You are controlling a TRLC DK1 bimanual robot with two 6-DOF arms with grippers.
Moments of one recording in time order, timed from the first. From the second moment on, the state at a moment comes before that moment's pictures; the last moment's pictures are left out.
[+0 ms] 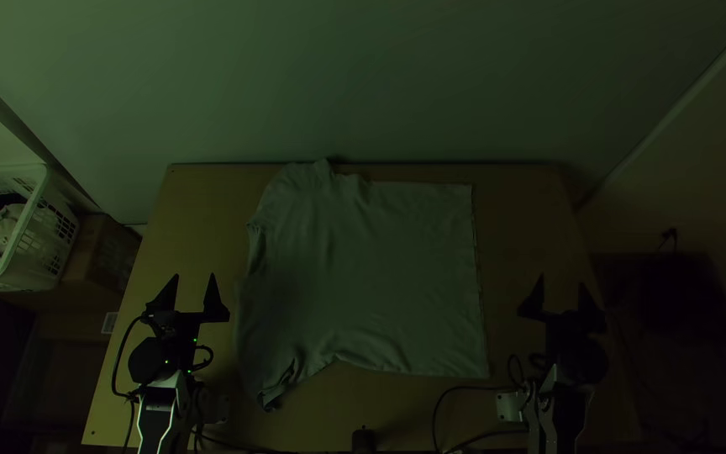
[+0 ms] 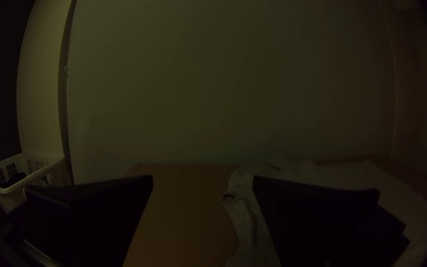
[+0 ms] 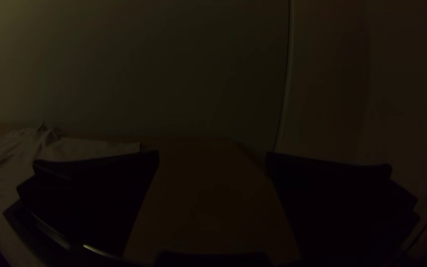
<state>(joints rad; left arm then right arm) 0.00 0.00 0.05 0.03 -0.09 0.02 -0.22 0.00 0.02 0.01 0.01 -0.07</state>
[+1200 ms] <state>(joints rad) 0.01 0.01 0.14 -0.01 -0.04 0.02 -0.14 0.06 0.19 0.00 0.01 -0.05</state>
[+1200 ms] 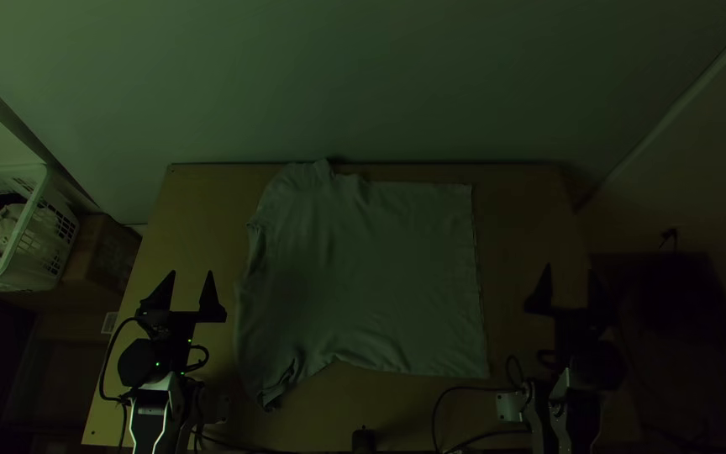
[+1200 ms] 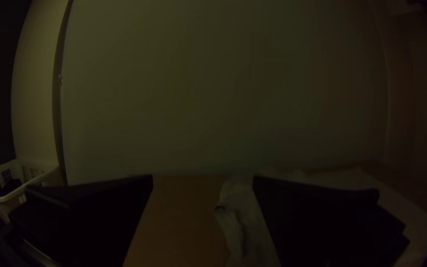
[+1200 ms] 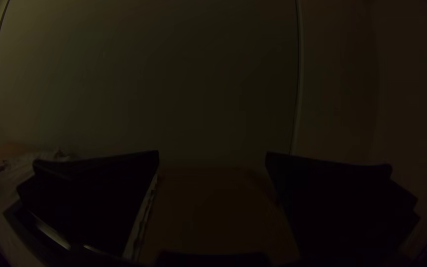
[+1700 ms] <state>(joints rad) 0.01 0.41 0.48 0.05 -0.04 0.05 -0.14 0.42 0.48 0.12 0.01 -0.05</state>
